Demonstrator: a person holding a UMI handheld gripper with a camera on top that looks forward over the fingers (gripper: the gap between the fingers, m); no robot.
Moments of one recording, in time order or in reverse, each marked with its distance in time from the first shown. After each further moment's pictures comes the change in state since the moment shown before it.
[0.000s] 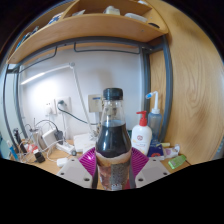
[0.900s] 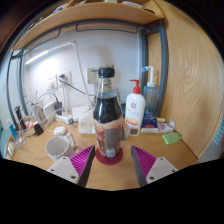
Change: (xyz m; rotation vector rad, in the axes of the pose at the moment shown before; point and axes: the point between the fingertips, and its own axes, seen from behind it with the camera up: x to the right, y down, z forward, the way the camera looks) arm 0.025 0.099 -0.048 -0.196 -0.015 -0.038
